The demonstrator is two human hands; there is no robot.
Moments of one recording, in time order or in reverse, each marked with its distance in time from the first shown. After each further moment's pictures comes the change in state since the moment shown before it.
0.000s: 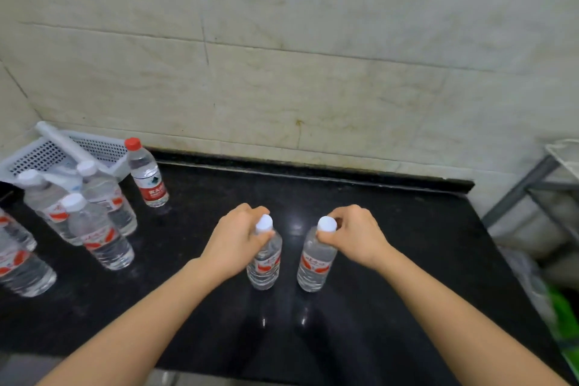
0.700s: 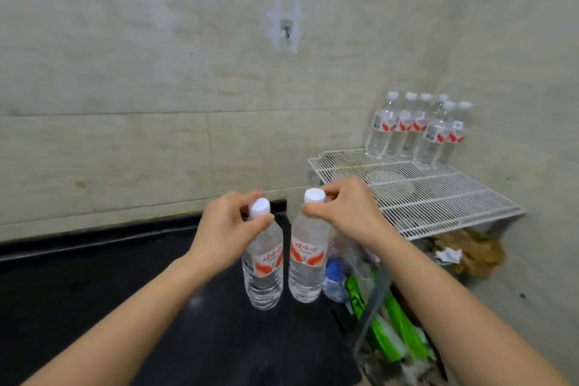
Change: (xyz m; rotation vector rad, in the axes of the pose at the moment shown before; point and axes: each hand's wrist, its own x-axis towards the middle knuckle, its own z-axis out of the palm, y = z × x) left_hand 0.042 0.408 0.126 -0.448 0.064 0.359; right_hand -0.157 0.232 -0.320 0.193 0.490 0.030
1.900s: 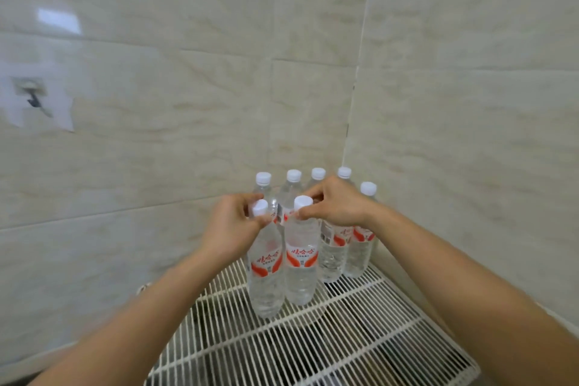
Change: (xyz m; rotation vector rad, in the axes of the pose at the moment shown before) left_hand 0.372 0.159 0.330 -0.127 -0.054 0.037; right_hand 0.323 0.239 -0.316 -0.252 -0.173 -0.058
